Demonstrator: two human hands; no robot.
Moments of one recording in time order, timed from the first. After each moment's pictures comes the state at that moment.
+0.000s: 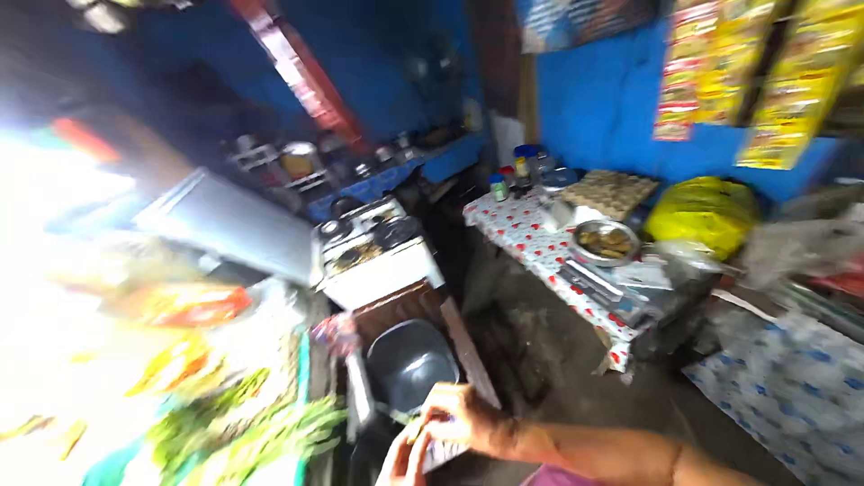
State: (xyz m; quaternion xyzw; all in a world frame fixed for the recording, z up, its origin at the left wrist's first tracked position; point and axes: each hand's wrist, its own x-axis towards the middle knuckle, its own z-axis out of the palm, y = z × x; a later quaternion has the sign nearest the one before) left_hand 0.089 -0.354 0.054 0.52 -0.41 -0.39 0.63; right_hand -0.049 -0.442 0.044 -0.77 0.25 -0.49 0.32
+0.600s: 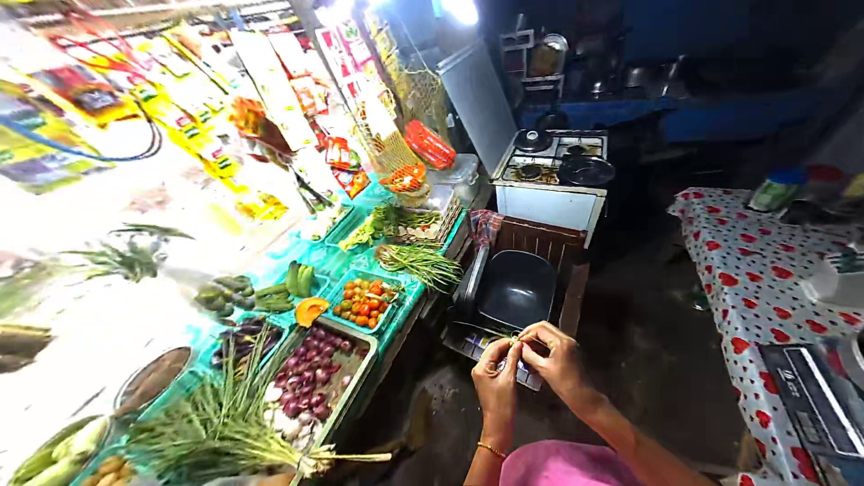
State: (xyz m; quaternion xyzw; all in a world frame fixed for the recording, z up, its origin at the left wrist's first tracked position) left_hand 0.051 -0.352 0.015 0.61 -0.31 -0.14 0.71; right_hand -0.035 -0.445 0.026 -0.80 0.27 -0.38 0.38
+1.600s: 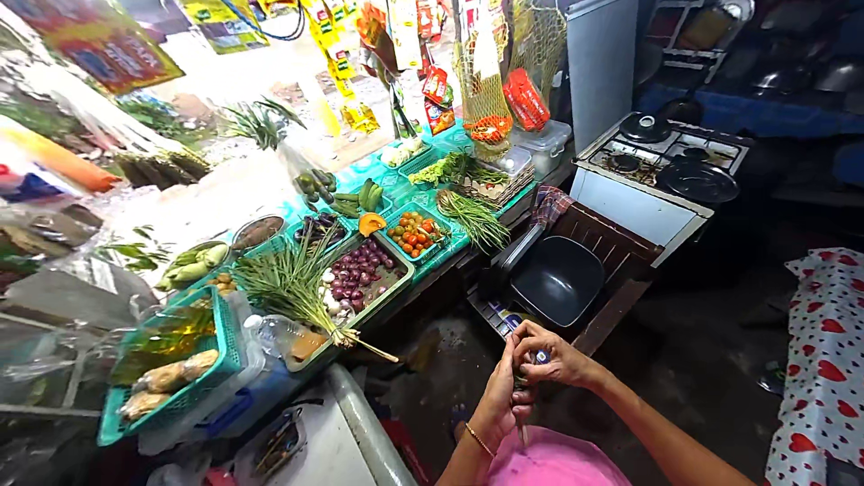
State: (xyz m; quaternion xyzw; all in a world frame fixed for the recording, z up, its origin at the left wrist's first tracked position) left_hand 0.012 -0.307 0.004 0.41 0.04 -0.56 0.72; right_hand -0.023 -0.486 -0.010 -0.78 -0.18 -0.05 0.60
